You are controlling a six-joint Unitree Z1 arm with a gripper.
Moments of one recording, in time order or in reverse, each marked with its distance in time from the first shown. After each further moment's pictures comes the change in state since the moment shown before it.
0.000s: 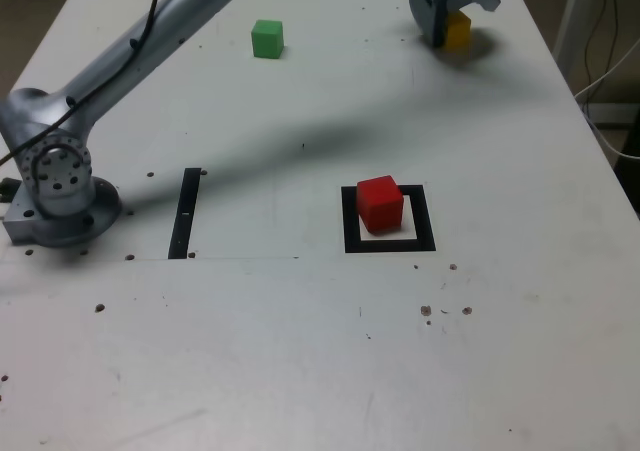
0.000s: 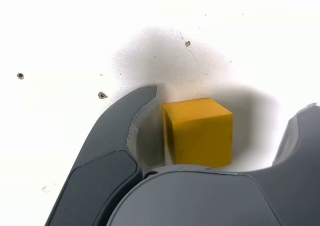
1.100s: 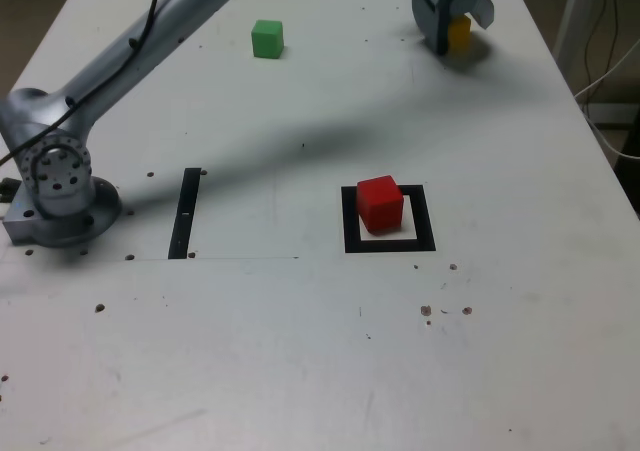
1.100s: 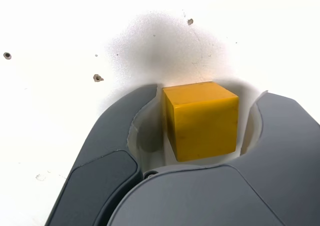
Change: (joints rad) arm -0.001 -0.005 0.037 -0.015 -0.053 -0.007
